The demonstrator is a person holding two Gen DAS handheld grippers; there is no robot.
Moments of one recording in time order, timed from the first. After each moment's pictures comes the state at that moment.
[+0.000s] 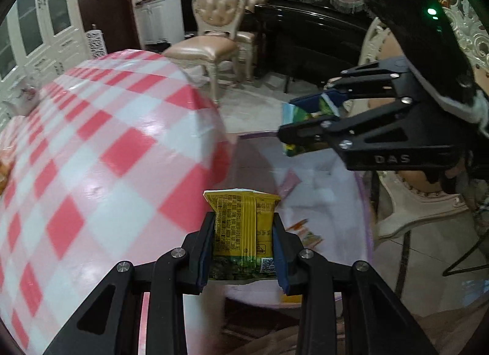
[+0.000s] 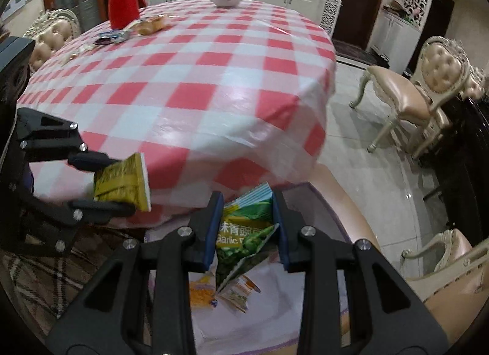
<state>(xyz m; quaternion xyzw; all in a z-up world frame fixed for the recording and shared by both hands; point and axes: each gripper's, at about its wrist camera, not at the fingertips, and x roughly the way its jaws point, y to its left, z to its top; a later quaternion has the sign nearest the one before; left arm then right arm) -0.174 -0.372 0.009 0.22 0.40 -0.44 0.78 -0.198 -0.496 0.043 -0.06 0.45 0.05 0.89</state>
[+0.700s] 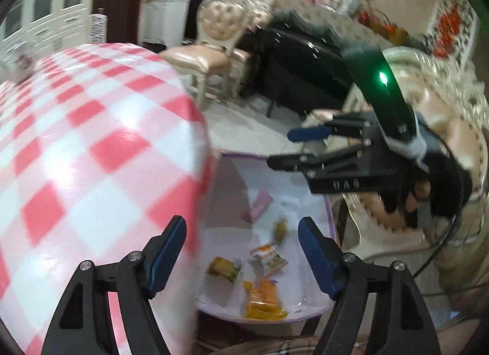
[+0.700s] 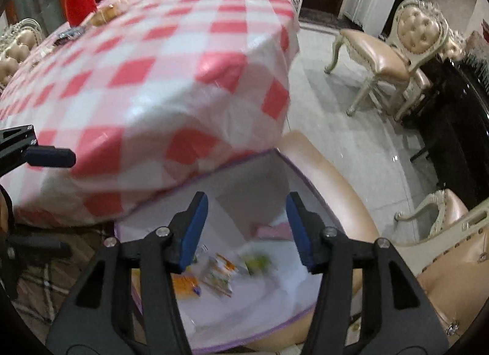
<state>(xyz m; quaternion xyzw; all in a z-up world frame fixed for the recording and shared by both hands) -0.157 -0.342 0.023 0.10 0.40 -0.47 0.78 -0.187 -0.514 0.029 -0.04 0.48 -0.01 0.88</state>
